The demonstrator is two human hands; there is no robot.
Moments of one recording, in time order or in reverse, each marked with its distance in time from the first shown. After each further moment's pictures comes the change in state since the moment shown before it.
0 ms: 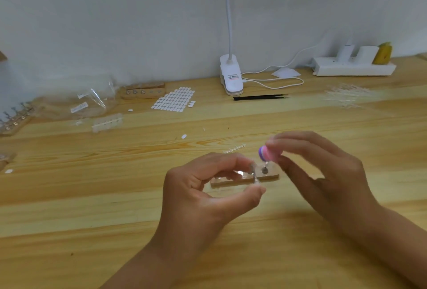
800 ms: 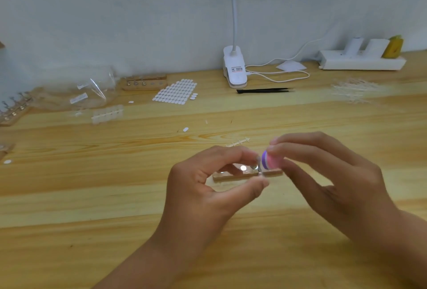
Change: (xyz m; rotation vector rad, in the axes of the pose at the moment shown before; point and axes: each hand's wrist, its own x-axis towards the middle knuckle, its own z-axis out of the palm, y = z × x) left_hand 0.000 -0.002 0.000 0.075 -0.025 0.003; right_hand 0.001 -0.016 -0.005 -0.064 -0.071 -0.105
